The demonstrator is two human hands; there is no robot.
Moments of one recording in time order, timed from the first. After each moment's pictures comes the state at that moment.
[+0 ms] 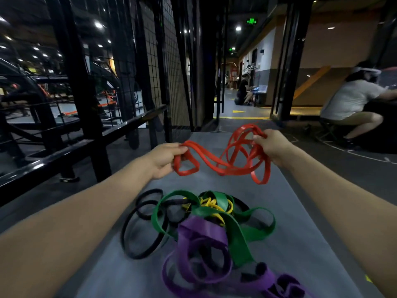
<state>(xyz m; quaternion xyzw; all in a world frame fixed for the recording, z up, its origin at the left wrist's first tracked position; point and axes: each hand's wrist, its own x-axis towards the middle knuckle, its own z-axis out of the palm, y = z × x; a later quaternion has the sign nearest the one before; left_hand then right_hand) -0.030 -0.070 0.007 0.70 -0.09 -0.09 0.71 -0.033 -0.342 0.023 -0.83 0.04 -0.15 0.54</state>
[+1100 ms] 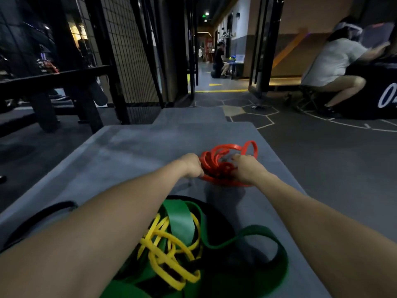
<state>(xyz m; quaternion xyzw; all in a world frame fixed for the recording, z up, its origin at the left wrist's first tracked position) 0.199 -0.262 -0.173 0.96 -0.15 -0.11 0.19 0.168 -0.432 -0.196 -0.99 0.05 -0.01 0.14</state>
